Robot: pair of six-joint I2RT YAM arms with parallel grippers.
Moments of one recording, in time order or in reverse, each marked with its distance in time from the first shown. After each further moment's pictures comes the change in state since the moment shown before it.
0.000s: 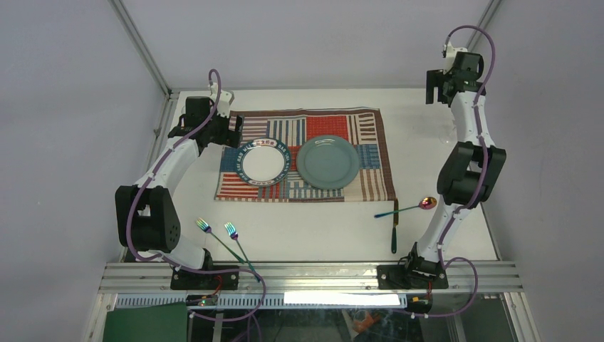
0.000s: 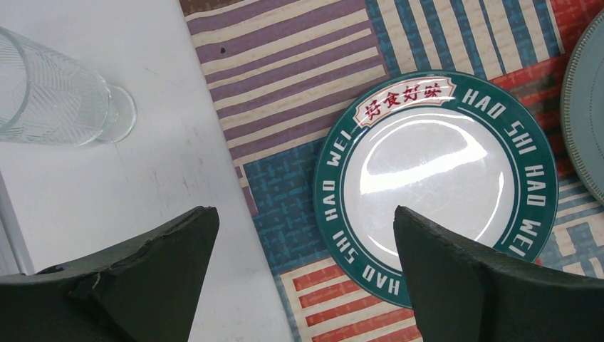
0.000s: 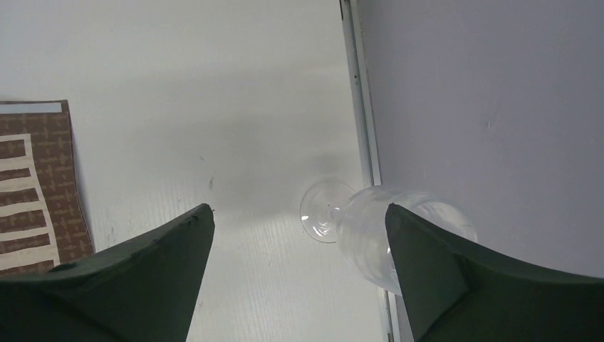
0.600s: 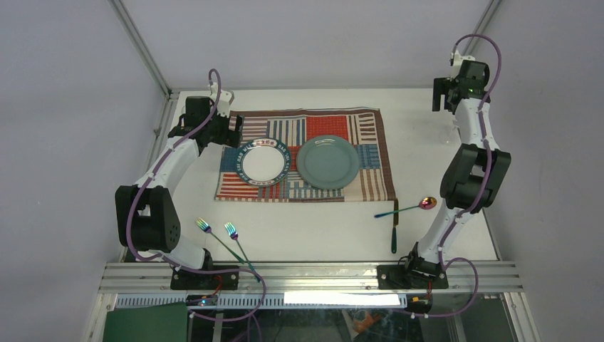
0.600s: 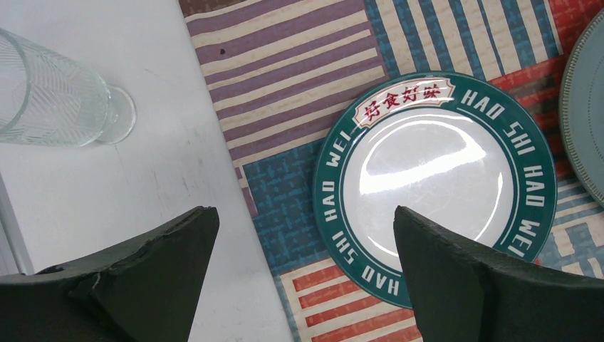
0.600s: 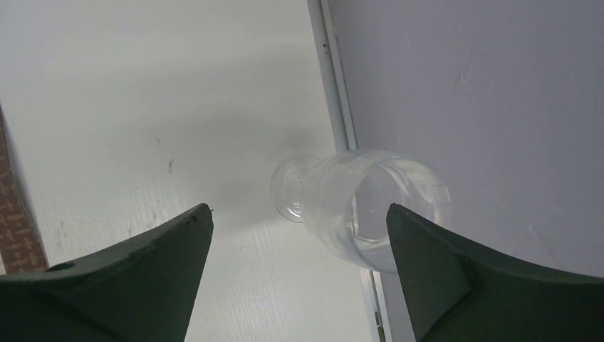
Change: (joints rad) left arm 0.000 0.000 0.000 0.000 0.002 0.000; right arm -0.031 -0.052 -0.116 0.062 0.043 -0.005
